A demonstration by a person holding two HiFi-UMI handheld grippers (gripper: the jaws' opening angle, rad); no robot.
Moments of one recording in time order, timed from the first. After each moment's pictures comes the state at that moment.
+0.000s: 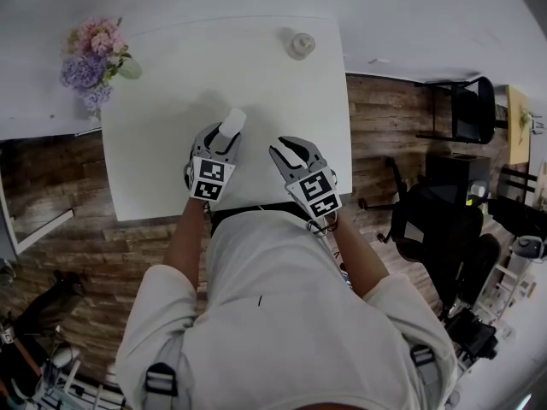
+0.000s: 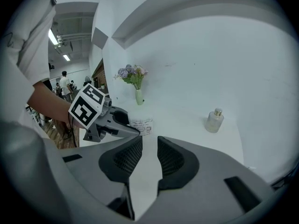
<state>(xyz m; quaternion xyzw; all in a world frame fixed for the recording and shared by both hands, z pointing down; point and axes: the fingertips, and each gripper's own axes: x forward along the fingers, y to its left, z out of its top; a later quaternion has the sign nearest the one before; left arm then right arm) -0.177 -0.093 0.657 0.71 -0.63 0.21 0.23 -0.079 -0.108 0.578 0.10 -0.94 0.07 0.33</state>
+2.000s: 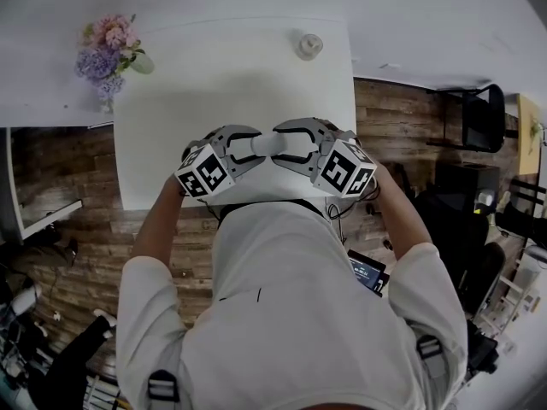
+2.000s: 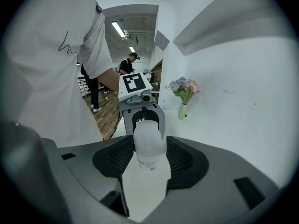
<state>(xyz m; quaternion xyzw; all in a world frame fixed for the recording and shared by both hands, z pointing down) -0.088 -0.079 0.559 0.90 -0.34 0.25 0.10 -0.091 -0.078 0.501 -0.25 -0.91 -0.11 0.31</state>
